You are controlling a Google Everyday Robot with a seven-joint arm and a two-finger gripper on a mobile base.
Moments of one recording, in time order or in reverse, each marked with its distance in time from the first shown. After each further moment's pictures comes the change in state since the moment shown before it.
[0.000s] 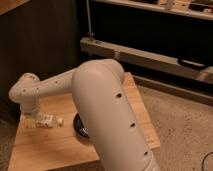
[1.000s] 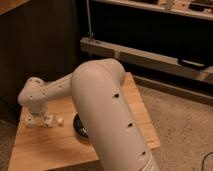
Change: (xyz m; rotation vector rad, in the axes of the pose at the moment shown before) arm 0.024 -0.033 0.023 0.097 0.018 0.050
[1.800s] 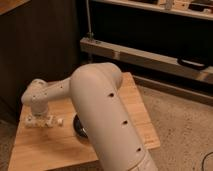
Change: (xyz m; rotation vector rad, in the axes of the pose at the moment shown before) arm 0.010 0.006 0.025 -0.073 0.020 0.015
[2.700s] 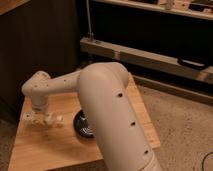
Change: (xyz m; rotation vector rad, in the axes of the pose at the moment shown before) arm -0.005 -0.008 -0.050 -0.068 -0.045 0.008
